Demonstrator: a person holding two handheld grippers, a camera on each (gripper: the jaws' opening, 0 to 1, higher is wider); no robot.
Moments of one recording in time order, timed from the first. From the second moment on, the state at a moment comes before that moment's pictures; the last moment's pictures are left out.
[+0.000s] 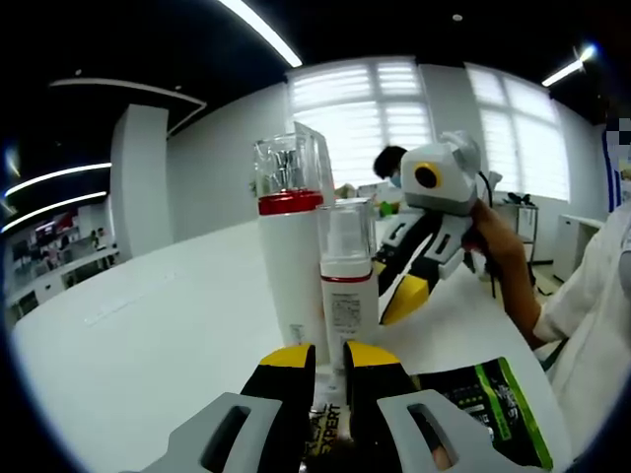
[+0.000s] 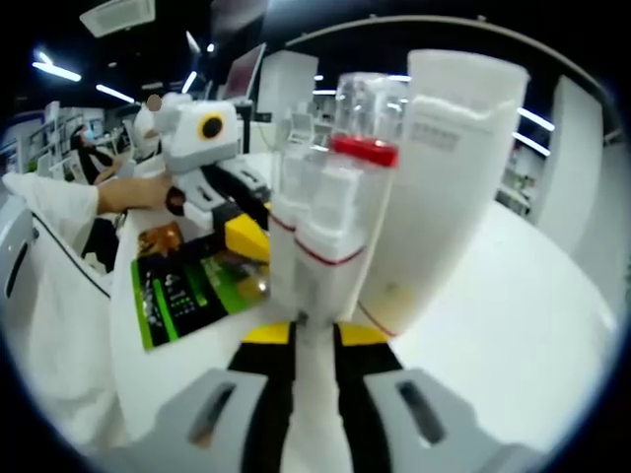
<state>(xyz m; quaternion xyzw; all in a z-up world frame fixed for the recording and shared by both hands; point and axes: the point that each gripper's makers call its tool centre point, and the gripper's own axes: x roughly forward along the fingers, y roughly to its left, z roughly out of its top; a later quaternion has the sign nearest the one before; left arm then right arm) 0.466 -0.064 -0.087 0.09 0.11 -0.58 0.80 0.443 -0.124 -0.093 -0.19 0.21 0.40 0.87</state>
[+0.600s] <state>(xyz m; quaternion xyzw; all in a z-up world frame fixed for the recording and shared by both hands) 0.467 -0.066 -0.089 0.09 0.11 -0.58 0.80 0.442 -0.126 -0.093 -0.19 0.21 0.41 0.87</state>
